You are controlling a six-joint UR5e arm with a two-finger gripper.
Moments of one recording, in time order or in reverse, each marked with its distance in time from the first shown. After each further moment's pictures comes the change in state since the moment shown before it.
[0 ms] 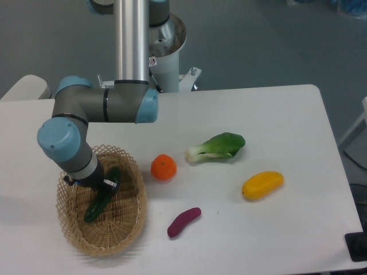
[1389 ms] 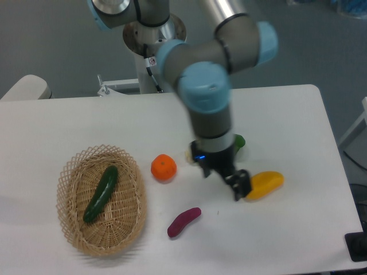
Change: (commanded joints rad) arm 0.571 0.133 0.121 -0.046 -0.106 1.152
